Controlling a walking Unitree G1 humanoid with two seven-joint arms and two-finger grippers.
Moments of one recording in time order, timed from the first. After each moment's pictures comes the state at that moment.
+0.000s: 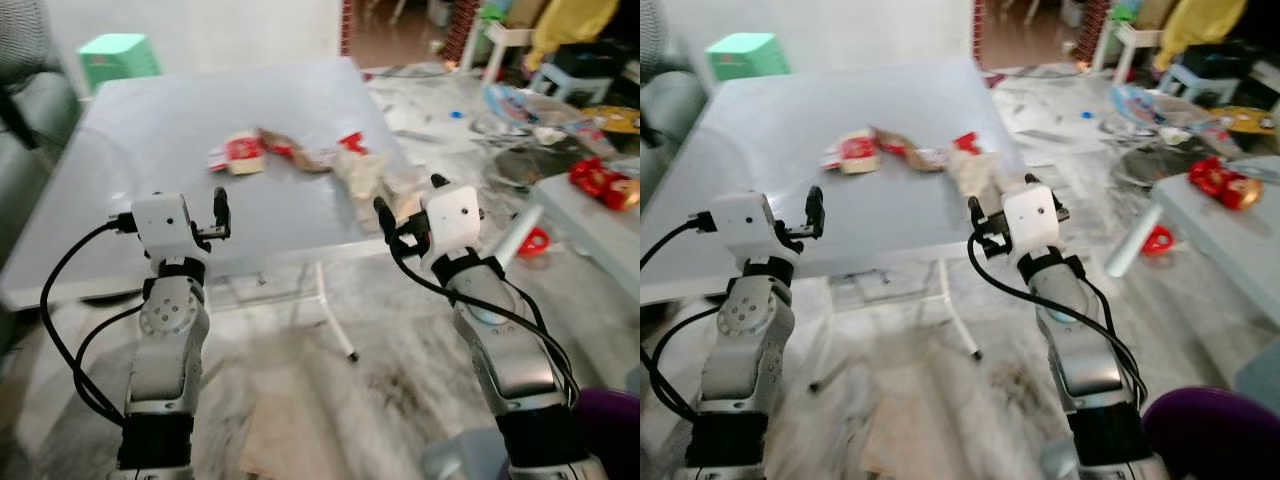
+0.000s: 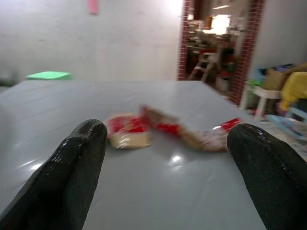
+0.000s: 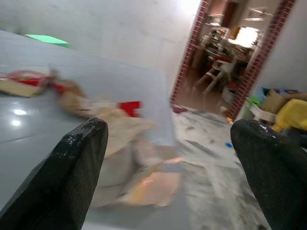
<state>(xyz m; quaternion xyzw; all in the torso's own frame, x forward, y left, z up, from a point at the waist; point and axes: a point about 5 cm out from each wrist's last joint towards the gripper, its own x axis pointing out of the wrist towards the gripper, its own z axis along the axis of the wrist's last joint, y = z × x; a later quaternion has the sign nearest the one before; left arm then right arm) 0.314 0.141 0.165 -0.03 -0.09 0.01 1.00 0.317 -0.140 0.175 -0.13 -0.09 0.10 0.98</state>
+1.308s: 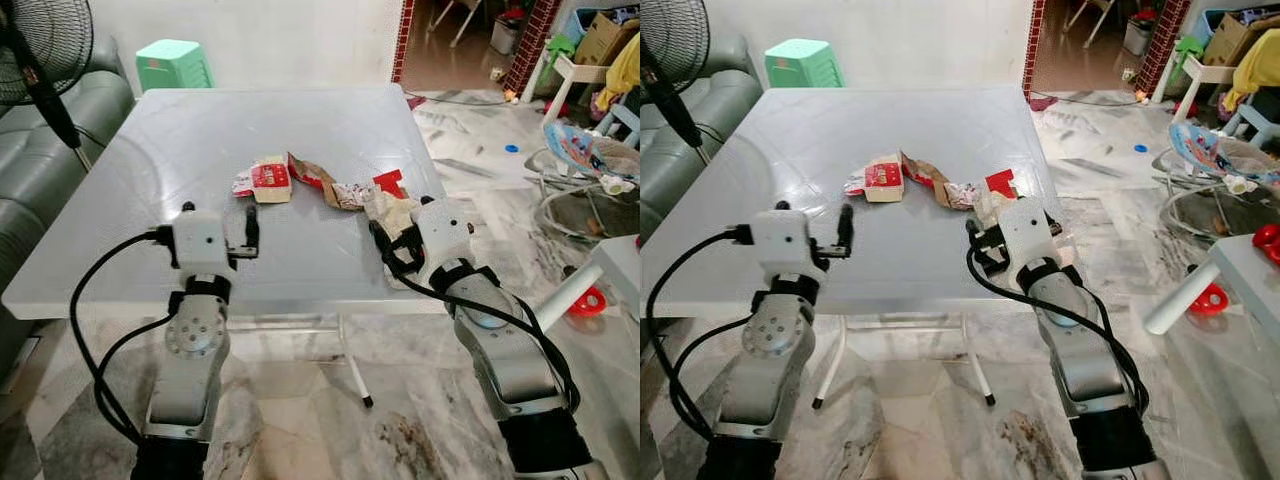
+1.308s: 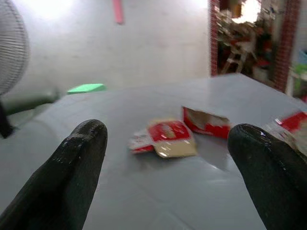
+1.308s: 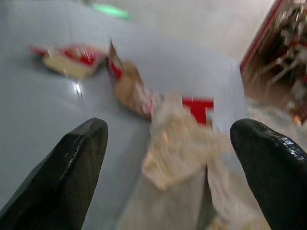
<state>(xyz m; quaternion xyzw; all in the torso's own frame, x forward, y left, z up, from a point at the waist) 0.296 0.135 0.152 0.06 -0.09 -0.01 0.99 0.317 -0.126 0.148 -0.13 0.00 0.16 0.98</state>
